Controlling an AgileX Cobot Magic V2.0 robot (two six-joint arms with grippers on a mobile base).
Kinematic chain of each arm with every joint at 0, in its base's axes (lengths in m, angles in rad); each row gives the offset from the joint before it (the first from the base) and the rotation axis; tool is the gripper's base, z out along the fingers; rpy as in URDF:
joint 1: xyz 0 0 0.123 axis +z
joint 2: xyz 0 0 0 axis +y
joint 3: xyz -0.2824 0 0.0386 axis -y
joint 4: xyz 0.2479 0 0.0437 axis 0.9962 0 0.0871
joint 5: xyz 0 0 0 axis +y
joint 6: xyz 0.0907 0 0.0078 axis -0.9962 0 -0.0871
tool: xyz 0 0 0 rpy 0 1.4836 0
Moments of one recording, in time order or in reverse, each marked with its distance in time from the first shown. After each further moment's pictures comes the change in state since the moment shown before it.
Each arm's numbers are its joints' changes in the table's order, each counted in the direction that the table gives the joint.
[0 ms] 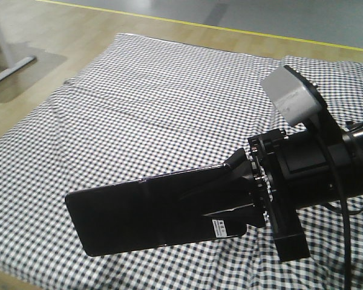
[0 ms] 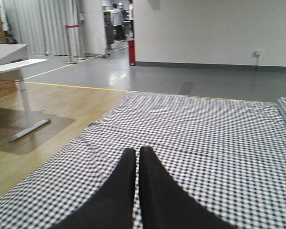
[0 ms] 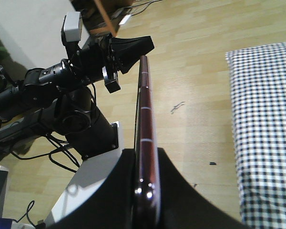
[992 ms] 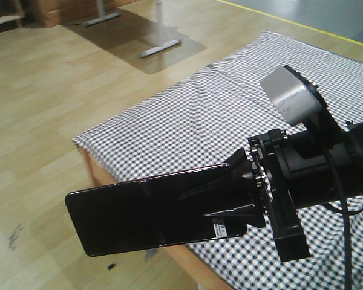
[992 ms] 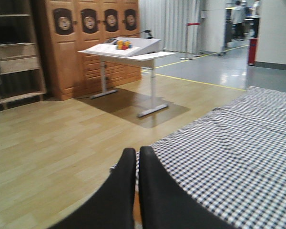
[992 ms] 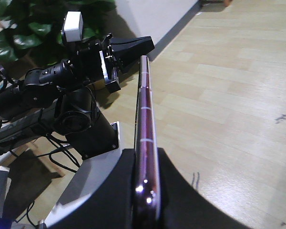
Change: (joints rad) left arm 0.000 0.000 0.000 0.000 0.000 0.000; right arm 0.000 0.000 0.000 0.000 0.000 0.000
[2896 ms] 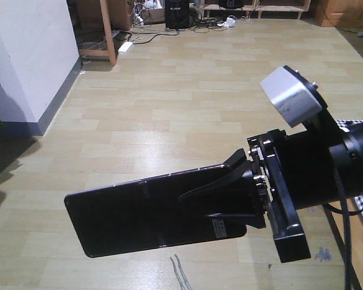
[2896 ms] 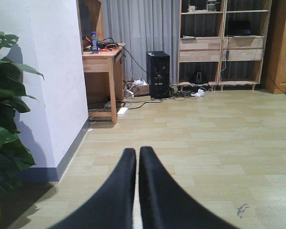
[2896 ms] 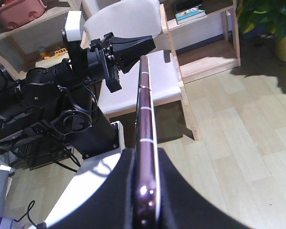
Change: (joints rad) left arm 0.000 0.000 0.000 0.000 0.000 0.000; right arm 0.000 0.000 0.000 0.000 0.000 0.000
